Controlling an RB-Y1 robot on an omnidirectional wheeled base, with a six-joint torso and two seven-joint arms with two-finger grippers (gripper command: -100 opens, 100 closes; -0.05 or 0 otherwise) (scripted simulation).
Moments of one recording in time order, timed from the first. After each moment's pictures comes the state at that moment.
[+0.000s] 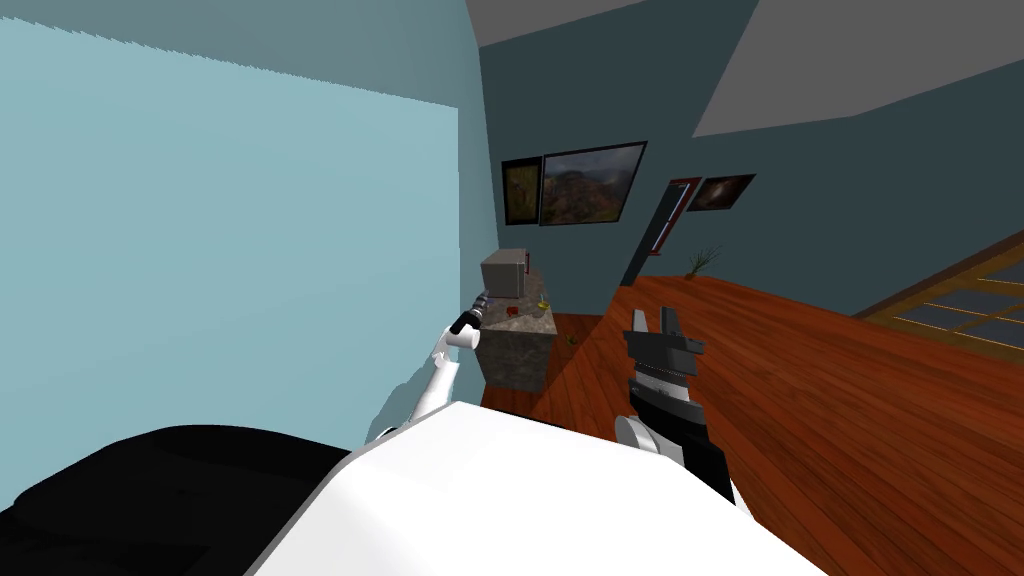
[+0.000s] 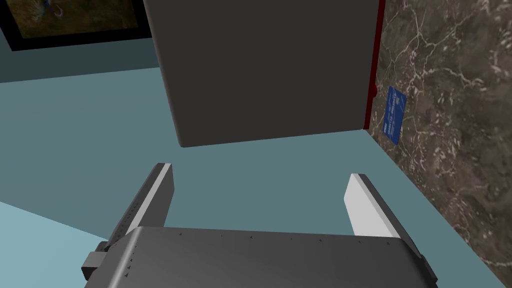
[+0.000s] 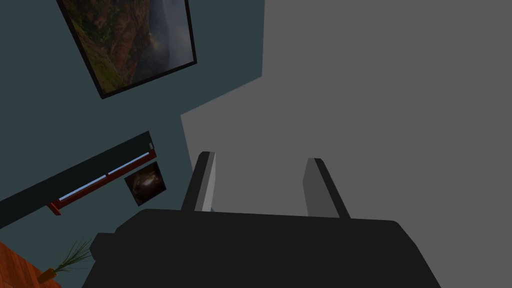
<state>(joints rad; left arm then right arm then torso) -0.09 0.16 0.07 -1.84 0.09 0.42 -0.08 0.53 0.04 0.06 -2.27 -0.05 -0.52 -0.15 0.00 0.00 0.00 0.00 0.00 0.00</state>
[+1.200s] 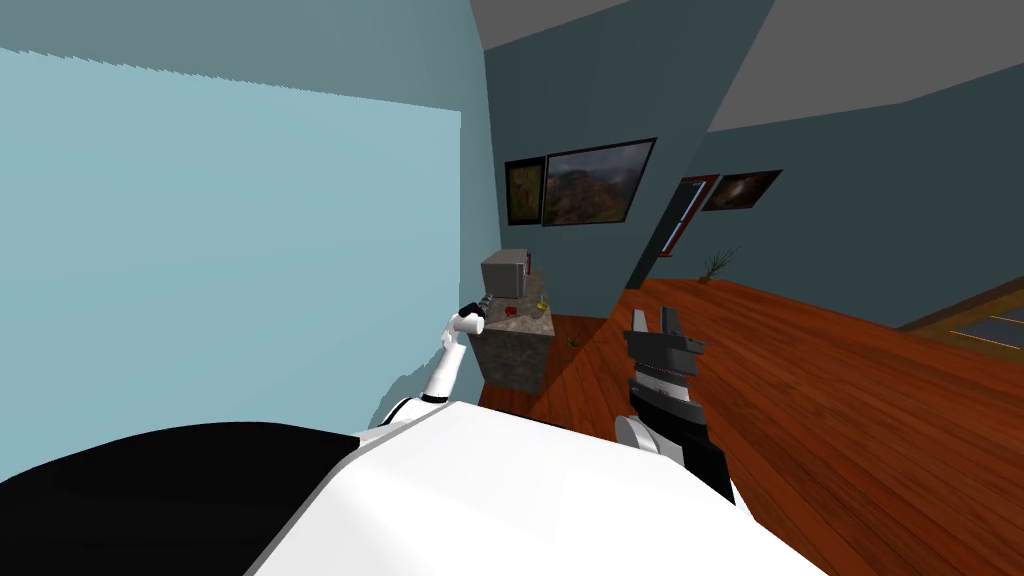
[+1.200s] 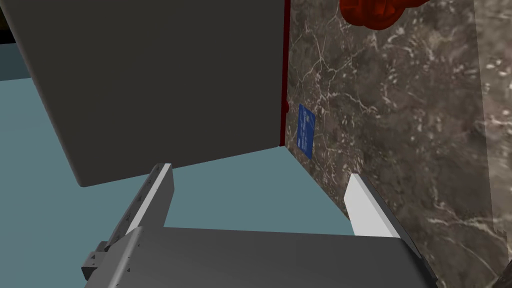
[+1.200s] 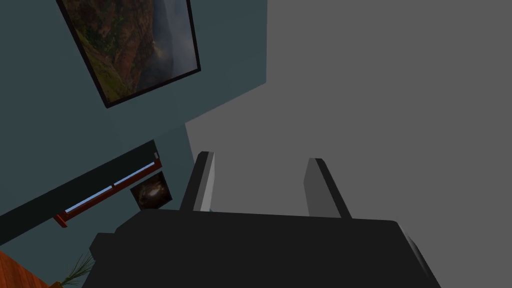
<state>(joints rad) -0.27 0.17 0.10 -1.68 0.14 0.72 -0.07 0.53 0.04 0.06 -2.27 -0.05 -0.52 -0.15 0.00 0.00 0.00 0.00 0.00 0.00</state>
